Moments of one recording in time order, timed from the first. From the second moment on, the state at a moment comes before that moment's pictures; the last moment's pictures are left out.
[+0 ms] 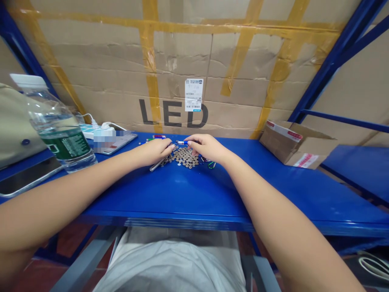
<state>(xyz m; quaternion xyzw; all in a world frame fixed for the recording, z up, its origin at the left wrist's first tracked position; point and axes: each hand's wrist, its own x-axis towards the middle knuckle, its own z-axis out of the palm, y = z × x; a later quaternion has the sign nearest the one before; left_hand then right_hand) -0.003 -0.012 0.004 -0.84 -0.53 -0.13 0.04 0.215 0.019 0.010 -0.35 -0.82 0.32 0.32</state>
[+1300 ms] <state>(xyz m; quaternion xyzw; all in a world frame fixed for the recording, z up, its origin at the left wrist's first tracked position) 0.005 -0.021 0.009 -0.81 -0.56 -0.20 0.03 0.218 0.010 0.017 -0.26 -0.89 0.15 0.34</state>
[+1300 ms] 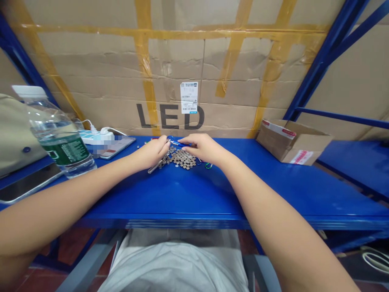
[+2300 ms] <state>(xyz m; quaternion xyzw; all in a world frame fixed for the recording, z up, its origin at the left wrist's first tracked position) 0.101 0.069 0.034 -0.85 -0.49 -0.14 -0.15 0.315 0.034 0.050 -0.47 -0.75 0.23 0.40</state>
